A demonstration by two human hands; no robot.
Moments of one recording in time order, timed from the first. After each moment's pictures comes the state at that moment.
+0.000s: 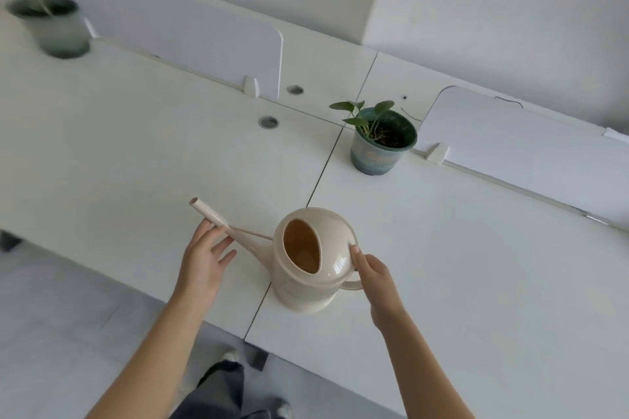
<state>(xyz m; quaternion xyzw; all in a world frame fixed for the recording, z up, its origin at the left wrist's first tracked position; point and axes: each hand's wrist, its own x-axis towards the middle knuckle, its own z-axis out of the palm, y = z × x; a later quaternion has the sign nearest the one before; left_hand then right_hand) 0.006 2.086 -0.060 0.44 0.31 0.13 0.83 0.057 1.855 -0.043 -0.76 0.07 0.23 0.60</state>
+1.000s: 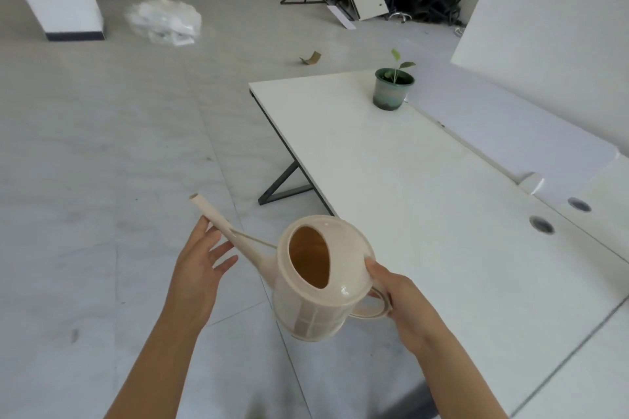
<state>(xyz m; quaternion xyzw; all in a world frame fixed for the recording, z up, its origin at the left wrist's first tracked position) -0.323 2.313 0.002 0.37 0.43 0.46 0.69 -0.115 2.173 0.014 -0.70 -0.21 0.51 0.46</state>
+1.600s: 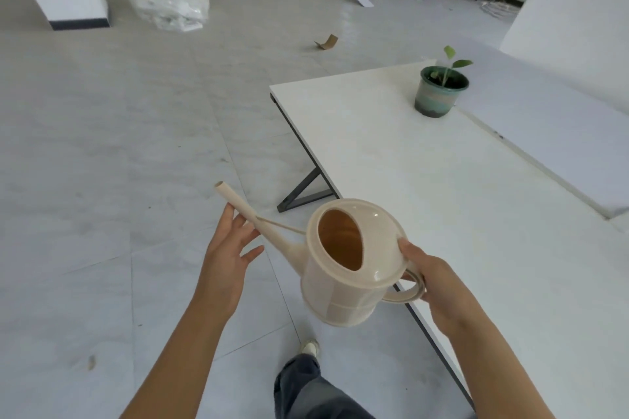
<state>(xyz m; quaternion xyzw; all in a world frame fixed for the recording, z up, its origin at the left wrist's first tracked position) -0.284 2.491 -0.002 0.41 0.43 0.43 0.68 -0.074 2.360 0.022 -0.71 -0.21 0.48 0.47</state>
